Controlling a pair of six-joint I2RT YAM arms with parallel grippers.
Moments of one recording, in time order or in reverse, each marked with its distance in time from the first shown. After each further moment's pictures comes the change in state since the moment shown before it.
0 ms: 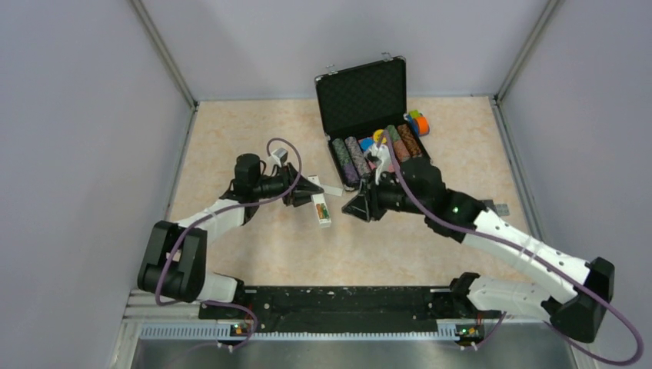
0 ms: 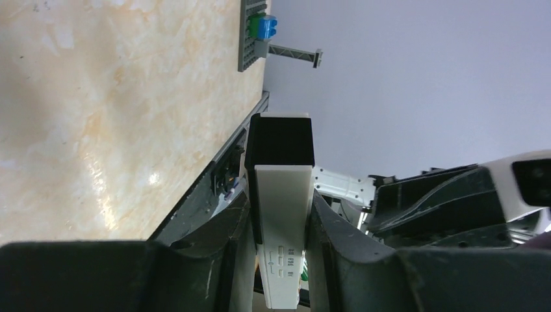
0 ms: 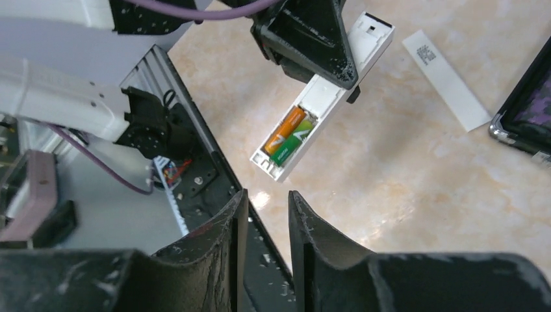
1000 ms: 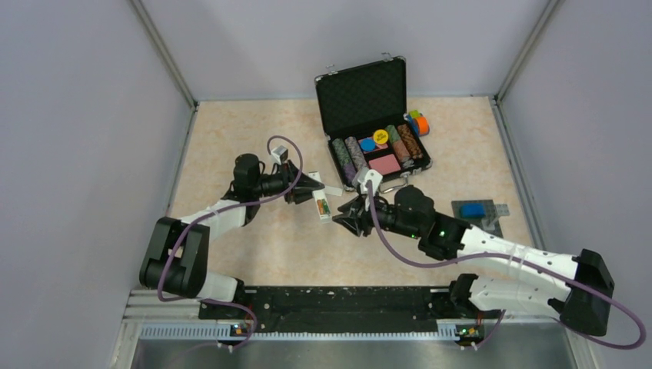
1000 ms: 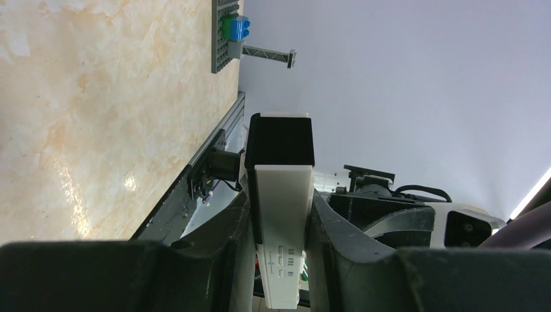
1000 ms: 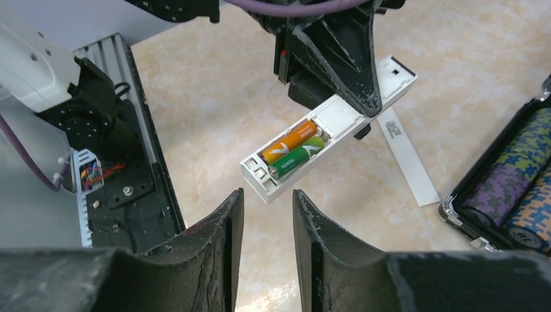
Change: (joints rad) left arm 0.000 0.041 -0.016 0.209 0.026 -0.170; right arm 0.174 -0.105 -0.307 0.453 0.191 -0.337
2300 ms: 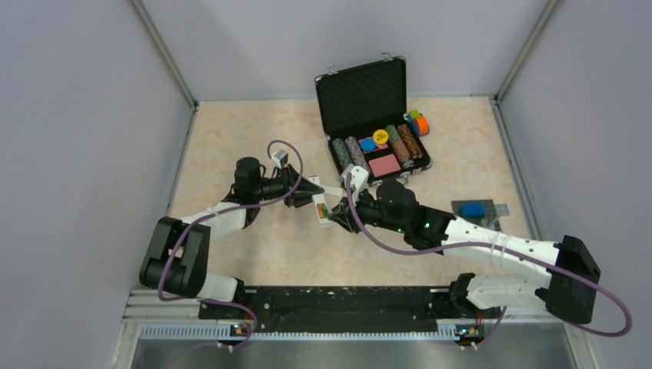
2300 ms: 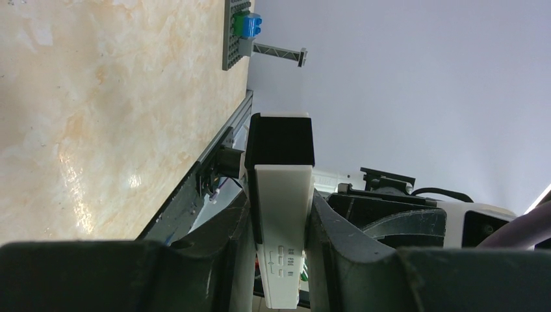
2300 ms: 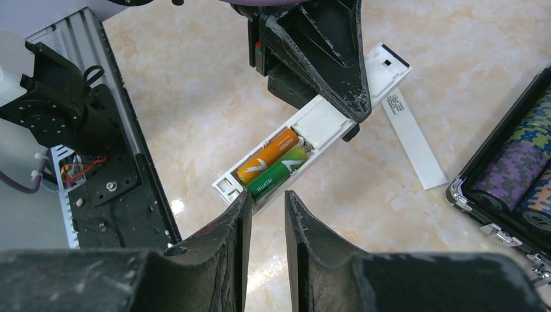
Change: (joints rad) left arm -0.003 0.000 -0.033 -0.008 -0.005 0.026; right arm 0.002 0.151 0.084 -0.071 0.024 0.014
